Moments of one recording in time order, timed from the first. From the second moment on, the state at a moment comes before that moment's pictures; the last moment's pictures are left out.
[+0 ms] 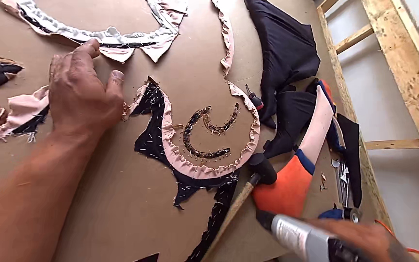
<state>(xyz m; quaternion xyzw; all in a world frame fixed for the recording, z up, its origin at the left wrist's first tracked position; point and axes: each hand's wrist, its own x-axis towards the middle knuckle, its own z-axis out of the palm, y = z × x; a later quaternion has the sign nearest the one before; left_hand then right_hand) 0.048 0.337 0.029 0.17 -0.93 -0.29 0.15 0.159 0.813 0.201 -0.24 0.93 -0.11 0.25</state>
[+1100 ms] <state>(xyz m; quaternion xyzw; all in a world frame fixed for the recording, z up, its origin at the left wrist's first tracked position) 0.135 0.499 0.003 -0.05 -0.96 -0.27 0.11 0.034 0.754 0.158 -0.52 0.84 -0.06 0.15</state>
